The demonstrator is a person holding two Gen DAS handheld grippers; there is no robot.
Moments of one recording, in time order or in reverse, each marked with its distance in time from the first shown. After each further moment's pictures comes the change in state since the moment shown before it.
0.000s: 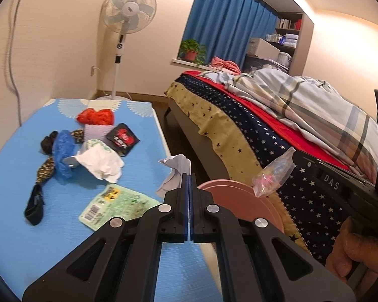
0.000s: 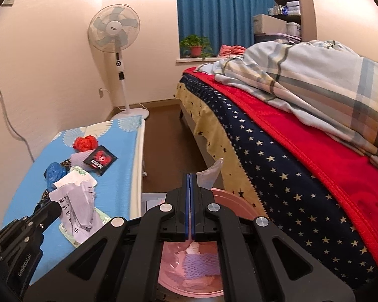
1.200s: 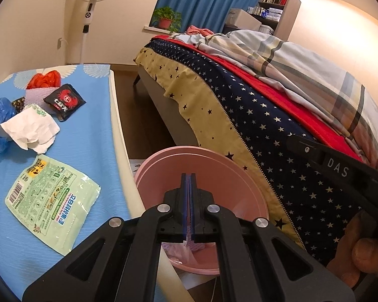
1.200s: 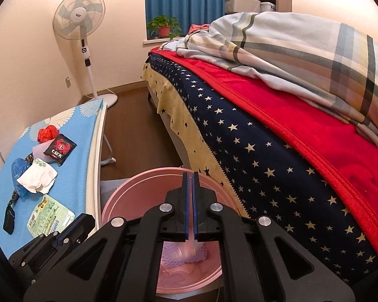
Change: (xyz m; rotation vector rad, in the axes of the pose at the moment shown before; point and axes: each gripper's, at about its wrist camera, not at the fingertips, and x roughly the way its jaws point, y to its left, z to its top) left arm 0.077 -0.045 -0.037 0.020 0.171 -0.137; right arm 0.031 -0.039 -0.018 0.075 0.109 -0.146
